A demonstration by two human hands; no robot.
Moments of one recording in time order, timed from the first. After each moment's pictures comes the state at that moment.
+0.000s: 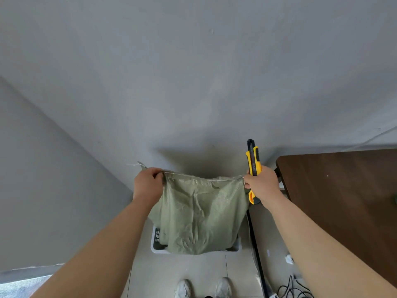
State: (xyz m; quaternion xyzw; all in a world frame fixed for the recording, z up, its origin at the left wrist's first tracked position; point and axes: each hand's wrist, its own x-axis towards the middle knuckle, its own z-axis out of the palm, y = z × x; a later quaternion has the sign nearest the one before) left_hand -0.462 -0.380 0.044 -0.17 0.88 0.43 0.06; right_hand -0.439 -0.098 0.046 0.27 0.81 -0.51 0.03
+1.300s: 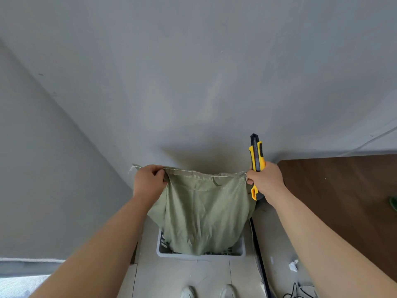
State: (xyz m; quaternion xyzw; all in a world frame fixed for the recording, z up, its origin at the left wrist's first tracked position) left_hand -0.433 -0.404 0.097 -0.18 0.85 0.49 0.04; right_hand -0.415 -0.125 0.110 0.26 0.80 -0.54 0.03
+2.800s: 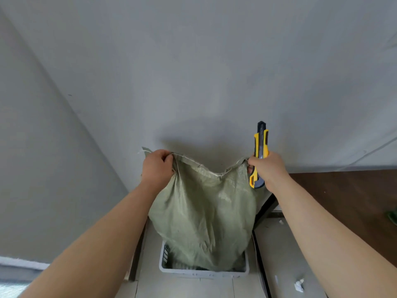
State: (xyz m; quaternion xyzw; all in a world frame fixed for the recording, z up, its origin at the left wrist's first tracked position) left_hand -0.447 -0.402 0.174 -0.10 0.87 0.48 -0.02; right_hand -0.435 -0.143 0.180 0.27 0.77 -0.58 -0.02
